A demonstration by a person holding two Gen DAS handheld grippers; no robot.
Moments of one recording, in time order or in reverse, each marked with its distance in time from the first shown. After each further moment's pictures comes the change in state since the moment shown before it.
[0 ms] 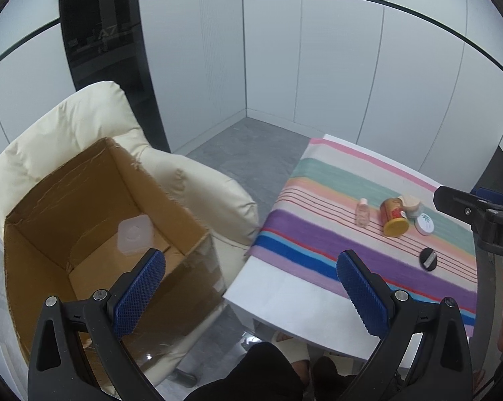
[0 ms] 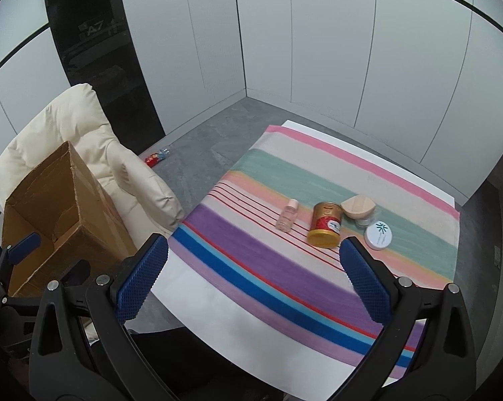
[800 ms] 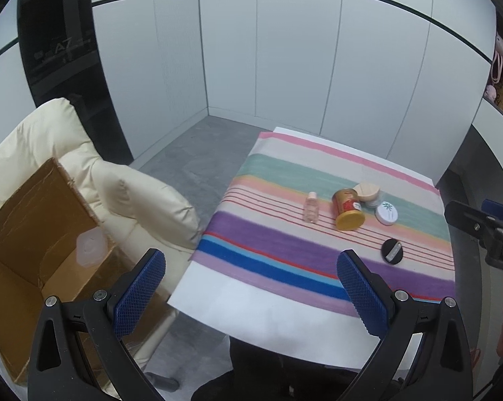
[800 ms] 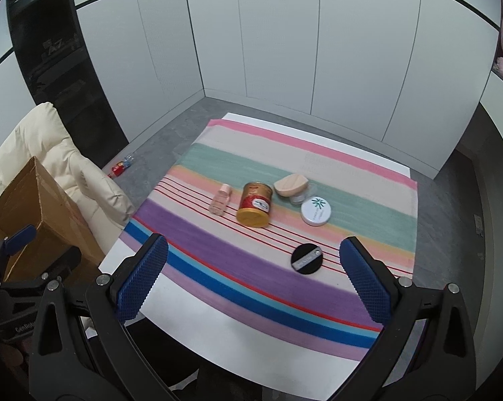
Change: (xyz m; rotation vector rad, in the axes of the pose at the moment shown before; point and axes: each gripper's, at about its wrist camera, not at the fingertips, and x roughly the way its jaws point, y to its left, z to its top) left arm 0.008 -0.071 0.009 0.089 0.020 -0.112; right arm -0.028 -0.088 -0.029 0.117 0.008 -0.112
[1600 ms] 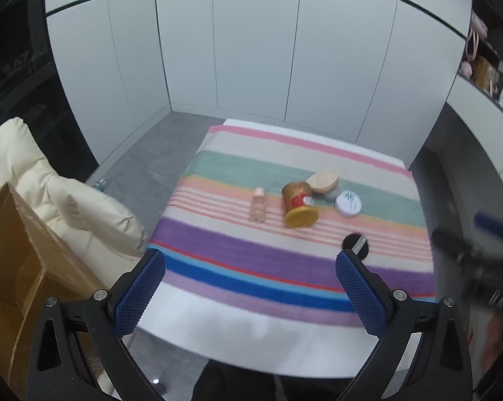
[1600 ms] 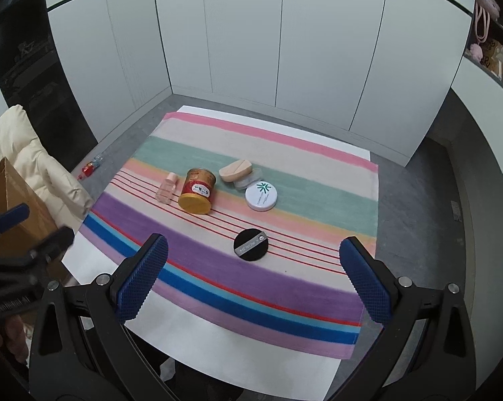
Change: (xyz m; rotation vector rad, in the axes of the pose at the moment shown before) left arm 0.030 -0.069 0.018 0.084 0.046 -0.097; right arm 0.004 -0.062 -0.022 0.045 0.018 -0.107
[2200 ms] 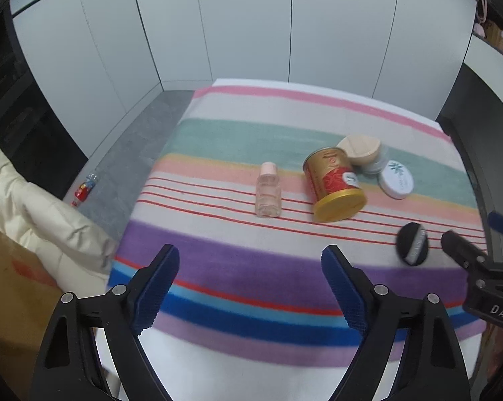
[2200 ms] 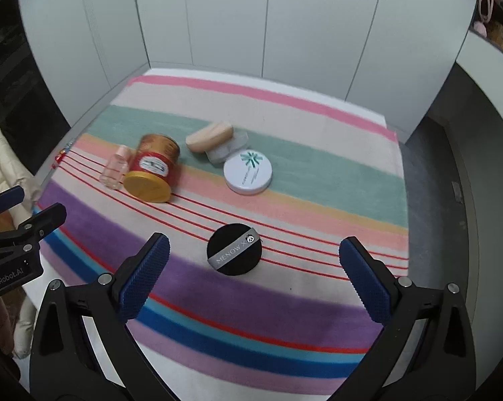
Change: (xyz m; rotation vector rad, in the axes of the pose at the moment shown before) left arm 0.147 -0.006 -0.003 0.083 0.124 0.038; right arm 0.137 -0.004 -0.018 0.041 0.107 -0.065
